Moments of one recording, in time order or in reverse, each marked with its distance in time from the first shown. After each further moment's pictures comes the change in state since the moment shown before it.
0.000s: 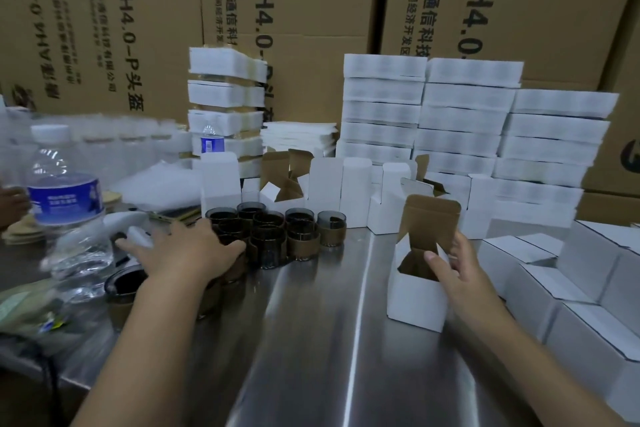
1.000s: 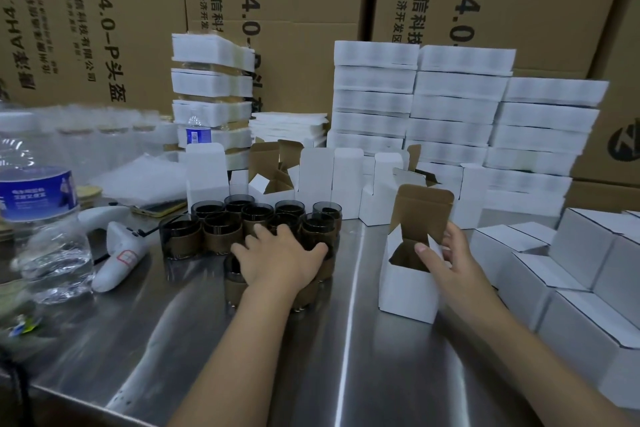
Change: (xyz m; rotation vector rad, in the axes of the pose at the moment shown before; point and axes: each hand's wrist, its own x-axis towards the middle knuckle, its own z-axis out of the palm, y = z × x) left_hand -0.015 0.097 0.058 -0.033 -0.019 0.213; right_hand -0.001 0.000 0.001 -0.018 0.010 0.022
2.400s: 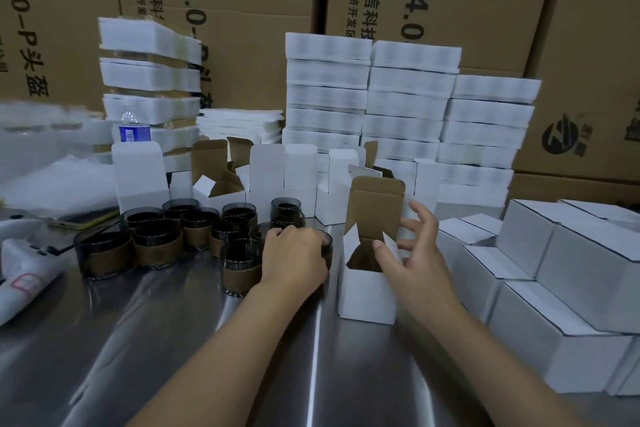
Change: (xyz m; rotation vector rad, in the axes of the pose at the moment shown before) left_hand 0.003 0.068 0.026 -0.179 0.237 0.590; right_hand 0.004 0.000 0.000 -0.188 0.182 -0.056
